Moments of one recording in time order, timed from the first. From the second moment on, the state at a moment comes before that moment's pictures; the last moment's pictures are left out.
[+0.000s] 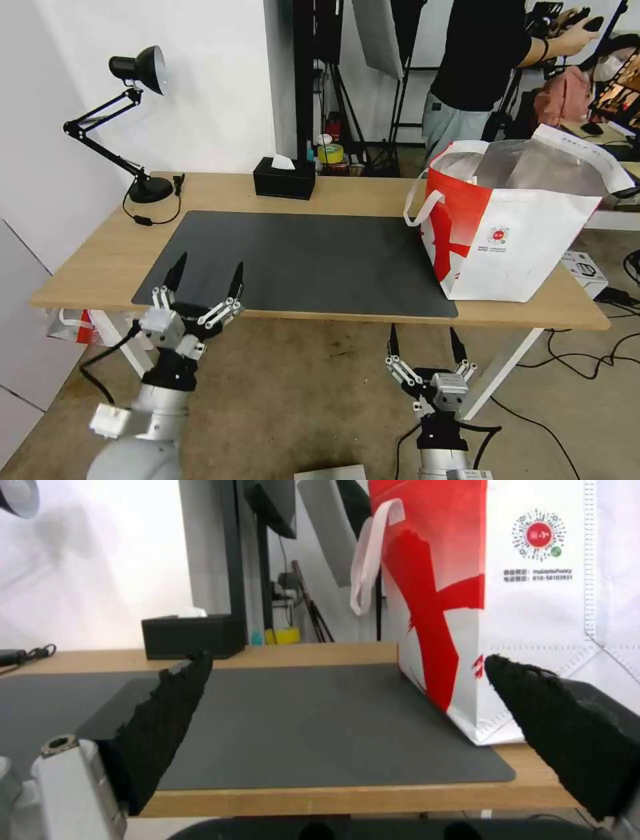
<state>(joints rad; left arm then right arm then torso) 1.67 -1.18 -0.45 -2.27 -0.27 -0.40 -0.16 -1.61 1.00 -0.07 2.18 -0.03 0.31 0.85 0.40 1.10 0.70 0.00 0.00</state>
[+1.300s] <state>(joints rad) 1.74 -1.33 -0.39 -2.14 -0.11 -0.48 -0.16 -1.61 1.00 -0.07 2.18 -0.03 0.31 0.85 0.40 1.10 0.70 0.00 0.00</state>
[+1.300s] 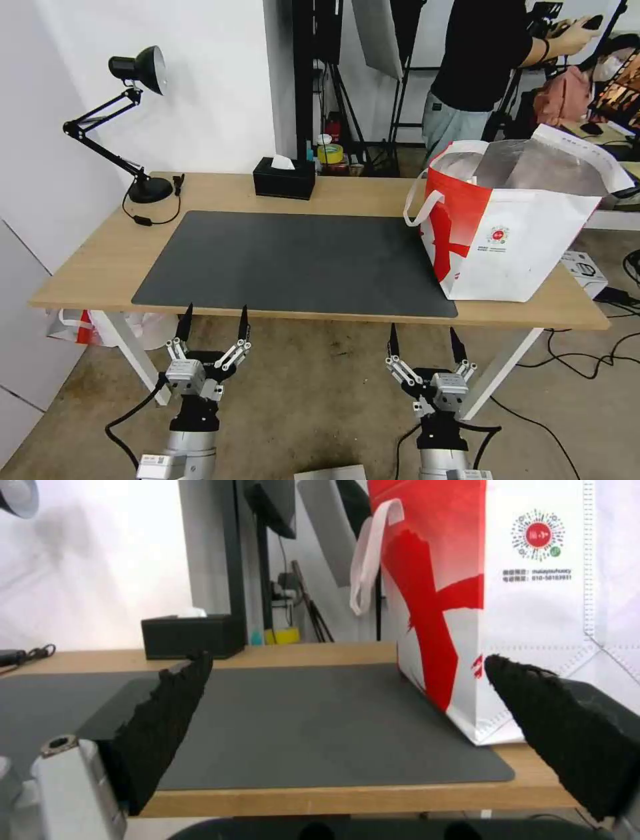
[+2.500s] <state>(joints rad) 1.75 -1.31 -0.41 -2.12 -0.11 -0.48 -0.17 -1.61 1.00 -0.07 2.18 -0.03 0.31 0.85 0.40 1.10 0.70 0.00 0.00</state>
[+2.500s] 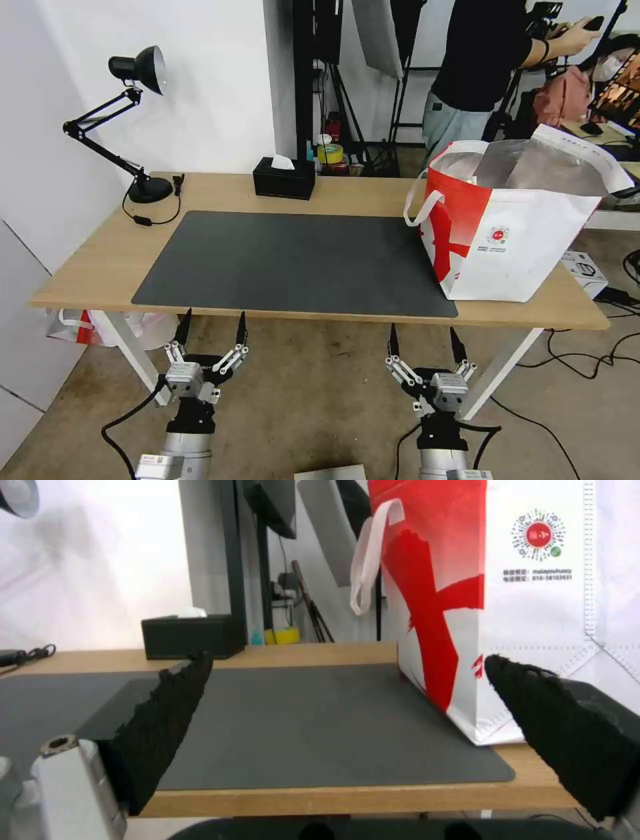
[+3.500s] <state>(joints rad) 1.75 -1.31 -0.41 -2.12 -0.11 -0.48 -0.17 -1.61 1.00 -0.07 2.18 -0.03 0.31 0.85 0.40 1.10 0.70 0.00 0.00</state>
